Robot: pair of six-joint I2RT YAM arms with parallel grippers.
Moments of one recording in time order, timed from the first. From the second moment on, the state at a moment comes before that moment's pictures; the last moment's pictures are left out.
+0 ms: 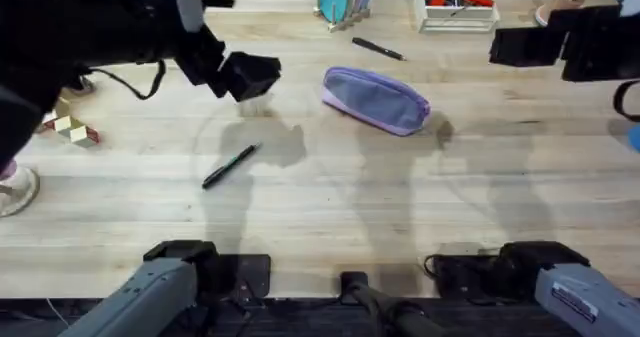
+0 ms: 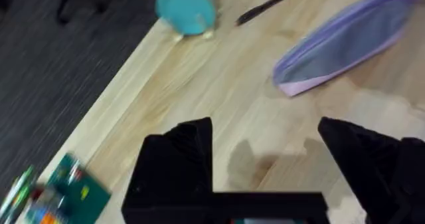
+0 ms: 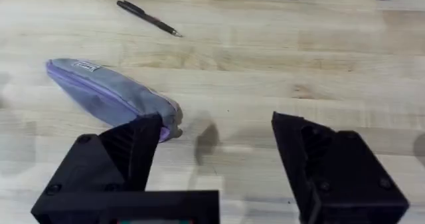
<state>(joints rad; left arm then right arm) 0.00 1.08 1.07 -0.71 0.53 0.80 0.01 0.97 1.12 -0.91 -0.02 -0.01</state>
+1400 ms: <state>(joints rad) -0.11 1.46 1.07 -0.54 0.89 1.04 0.01 0.97 1.12 -0.91 -0.02 -0.01</state>
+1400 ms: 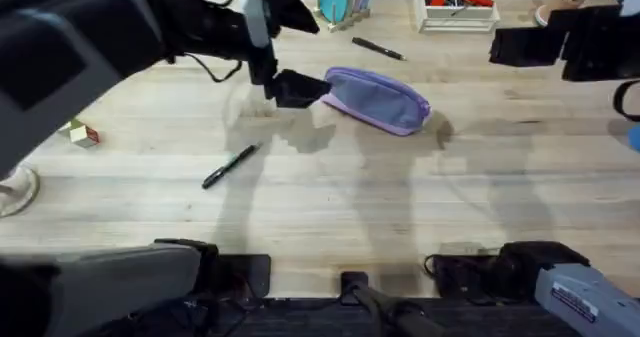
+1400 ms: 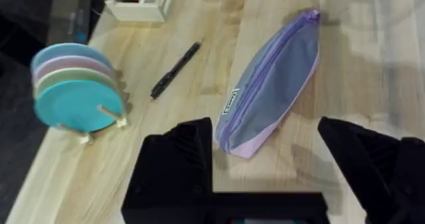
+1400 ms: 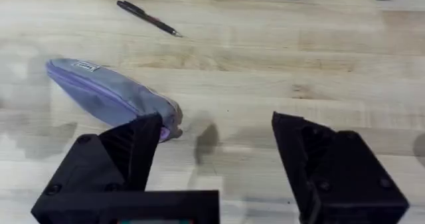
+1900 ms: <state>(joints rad) -0.18 1.72 1.07 -0.38 0.91 1.04 0.01 0.97 1.12 -0.91 -0.02 -0.01</state>
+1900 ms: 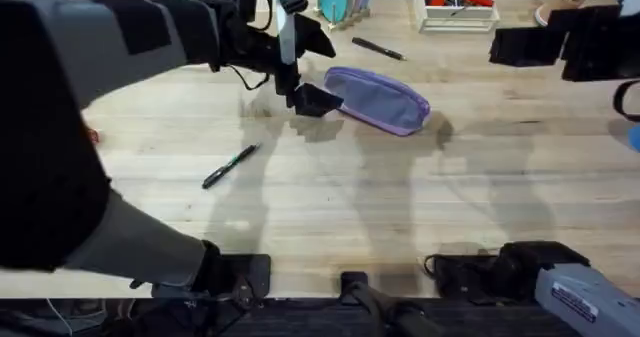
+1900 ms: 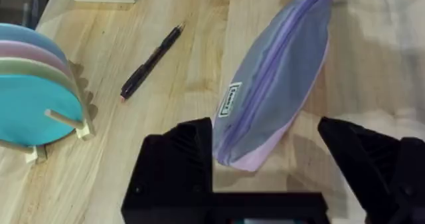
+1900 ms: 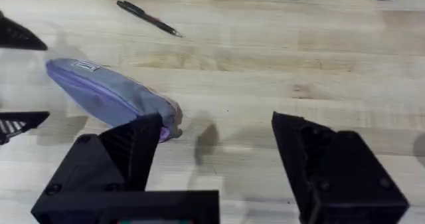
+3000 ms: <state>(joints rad) -0.18 1.84 1.07 -0.23 0.99 1.04 0.01 0.97 1.12 -0.91 -0.02 -0.01</state>
